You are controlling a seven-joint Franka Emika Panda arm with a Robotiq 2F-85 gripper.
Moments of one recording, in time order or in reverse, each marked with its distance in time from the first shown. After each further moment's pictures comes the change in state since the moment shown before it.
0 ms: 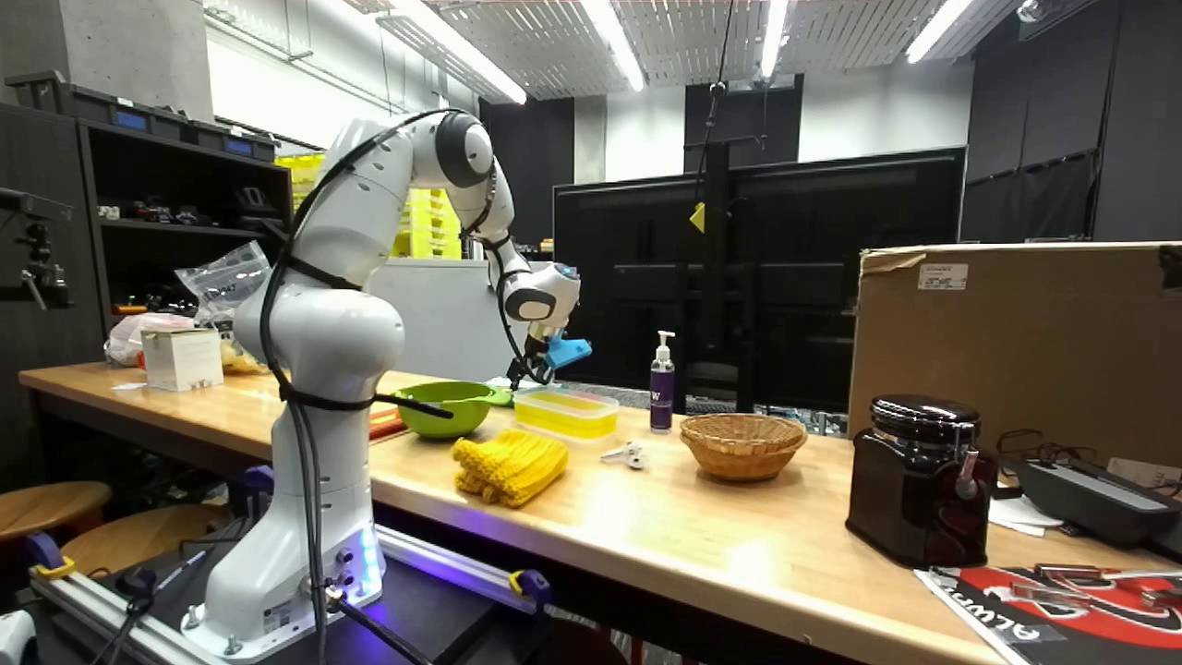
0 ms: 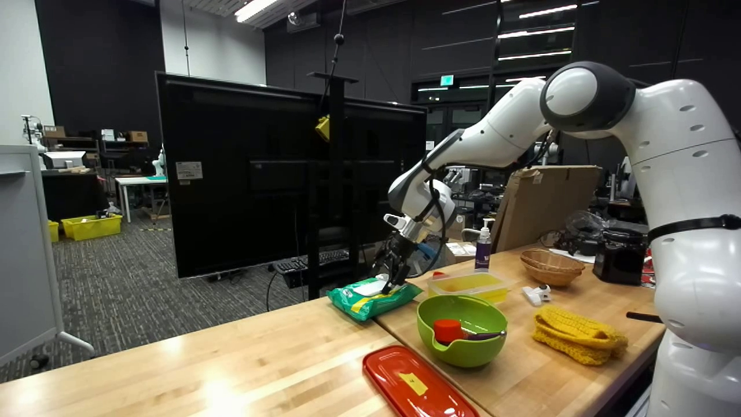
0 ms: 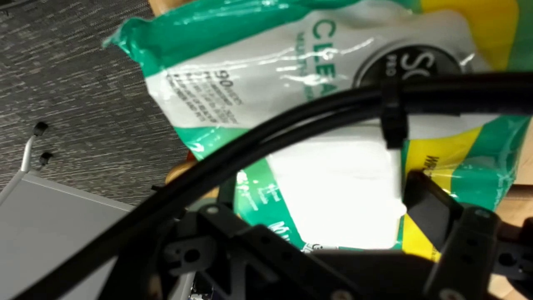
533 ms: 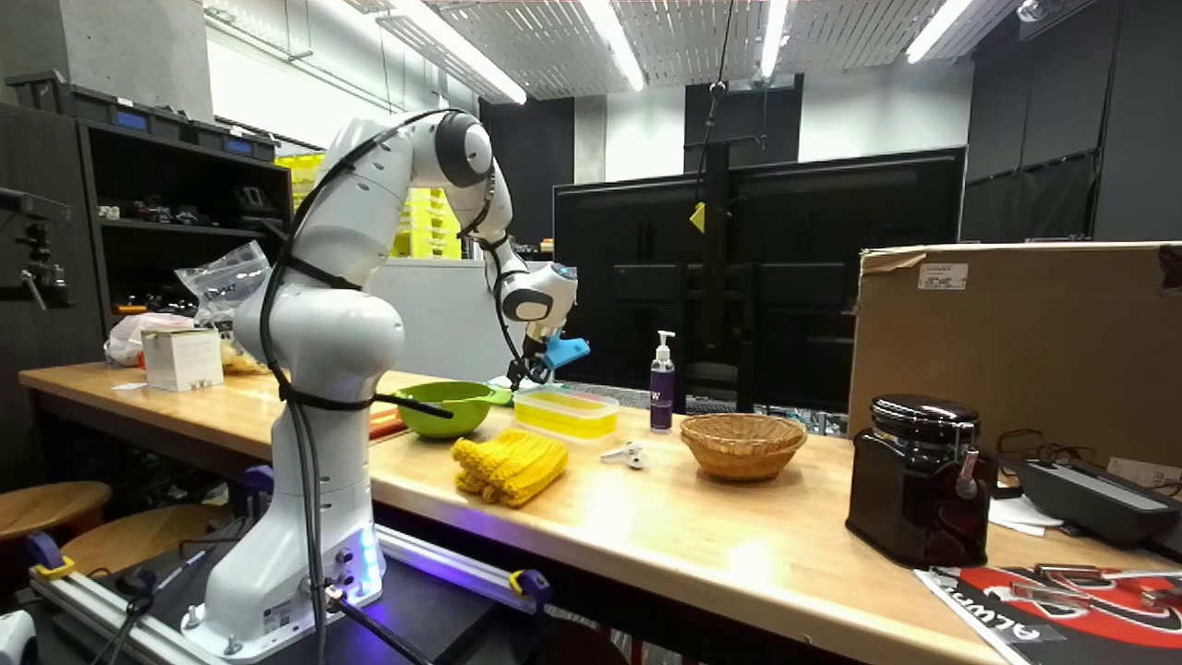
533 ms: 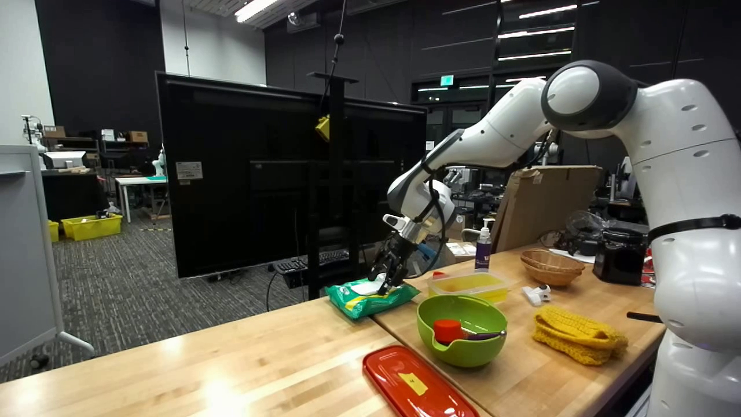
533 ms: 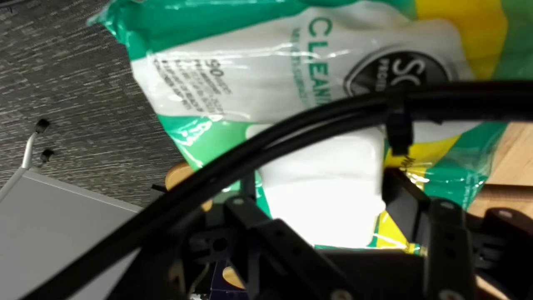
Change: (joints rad) arm -0.004 -0.003 0.016 -0.010 0.000 0.023 -0.009
